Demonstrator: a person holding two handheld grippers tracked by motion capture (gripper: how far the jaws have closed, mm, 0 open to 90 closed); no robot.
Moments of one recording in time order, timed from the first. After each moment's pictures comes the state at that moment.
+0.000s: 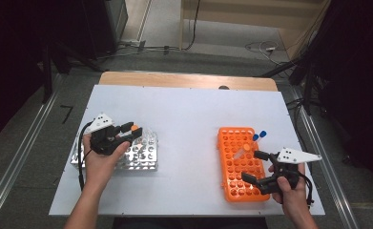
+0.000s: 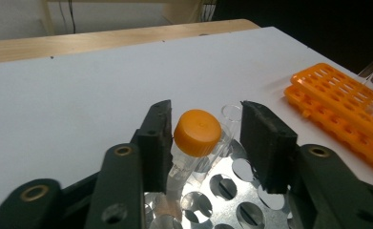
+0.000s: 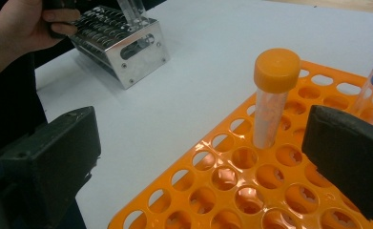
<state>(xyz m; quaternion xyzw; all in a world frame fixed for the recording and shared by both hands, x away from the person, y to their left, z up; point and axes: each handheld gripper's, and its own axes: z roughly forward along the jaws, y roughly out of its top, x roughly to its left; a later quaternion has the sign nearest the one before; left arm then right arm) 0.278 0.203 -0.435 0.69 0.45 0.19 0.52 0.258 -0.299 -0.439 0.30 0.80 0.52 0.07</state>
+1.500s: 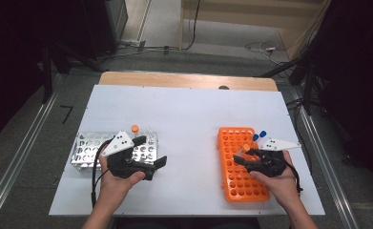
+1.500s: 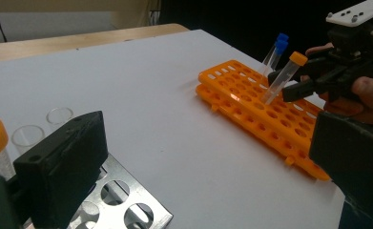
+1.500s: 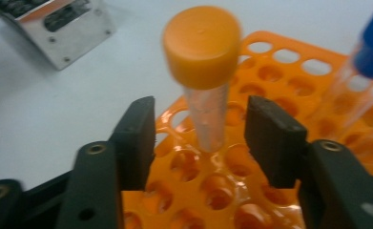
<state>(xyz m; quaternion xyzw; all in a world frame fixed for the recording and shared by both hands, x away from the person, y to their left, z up) 0.229 0.142 -0.425 0.72 0.38 0.15 0.56 0.296 -0.281 -0.460 0.34 0.82 0.45 0.11</state>
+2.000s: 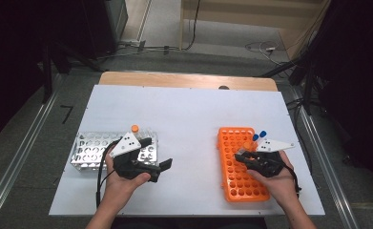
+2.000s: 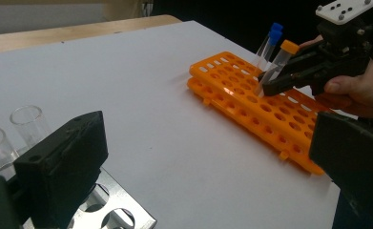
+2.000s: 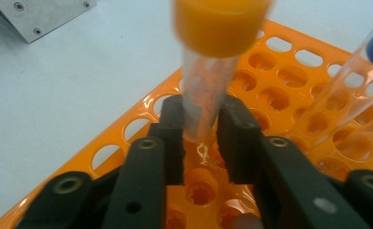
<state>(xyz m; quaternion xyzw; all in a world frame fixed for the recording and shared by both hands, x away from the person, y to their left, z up) 0.231 0.130 -0.428 0.73 0.37 0.14 0.55 0.298 -0.275 -0.466 0.32 0.84 0.41 0.13</state>
